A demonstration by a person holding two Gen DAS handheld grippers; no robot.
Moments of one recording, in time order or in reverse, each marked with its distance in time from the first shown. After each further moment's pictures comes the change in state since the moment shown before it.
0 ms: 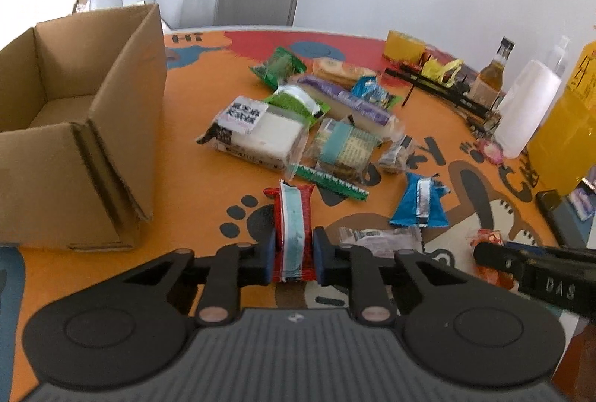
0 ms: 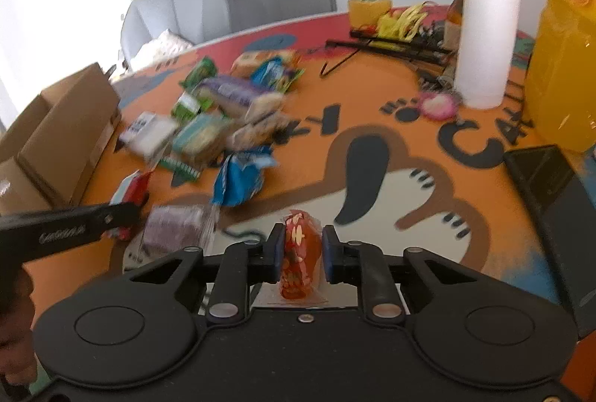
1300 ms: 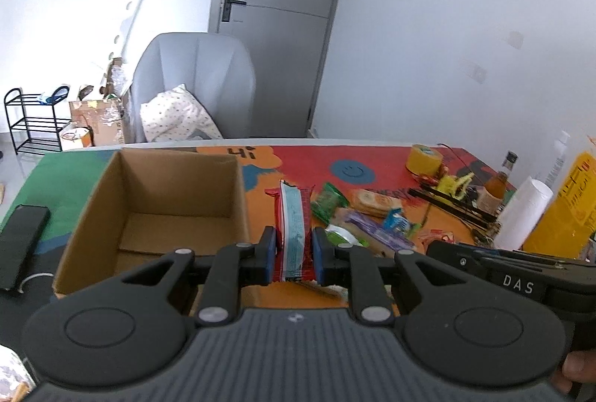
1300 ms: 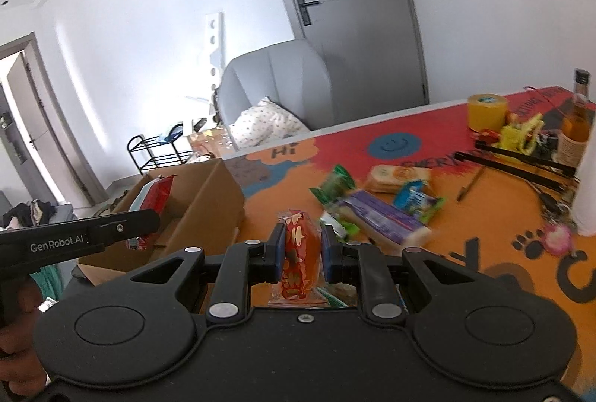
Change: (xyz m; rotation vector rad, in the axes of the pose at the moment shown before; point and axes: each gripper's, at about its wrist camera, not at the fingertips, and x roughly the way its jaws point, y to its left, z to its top) left arm -0.092 0.048 0.072 -0.046 -0.225 0.059; right arm -0.014 0.082 0.076 -0.080 -0.163 0.294
